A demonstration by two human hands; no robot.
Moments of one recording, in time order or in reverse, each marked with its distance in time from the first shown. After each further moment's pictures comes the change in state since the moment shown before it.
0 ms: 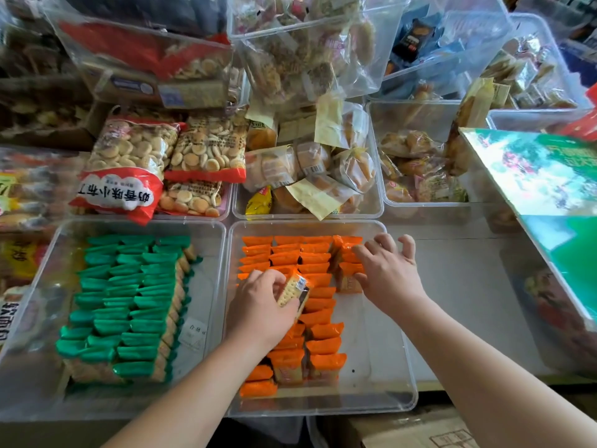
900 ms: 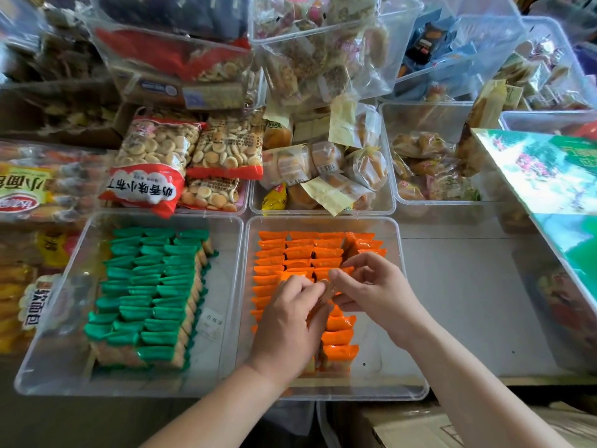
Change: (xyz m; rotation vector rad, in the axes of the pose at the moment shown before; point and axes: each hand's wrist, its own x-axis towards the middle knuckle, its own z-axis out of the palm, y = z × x) left_hand -0.046 0.006 0.006 -0.212 0.146 0.470; right_hand -0.042 -0.059 -0.079 1.568 -0.248 0.504
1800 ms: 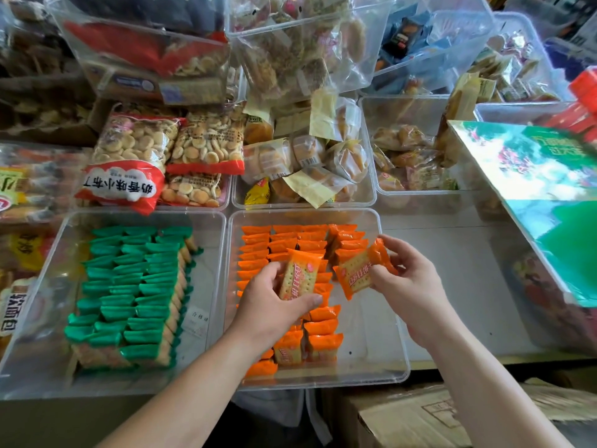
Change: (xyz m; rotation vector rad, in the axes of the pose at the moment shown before) left_hand 0.017 0.017 -0.022 -0.519 -0.176 -0.608; right_hand -0.021 0.008 -0.044 0.026 0.257 -0.060
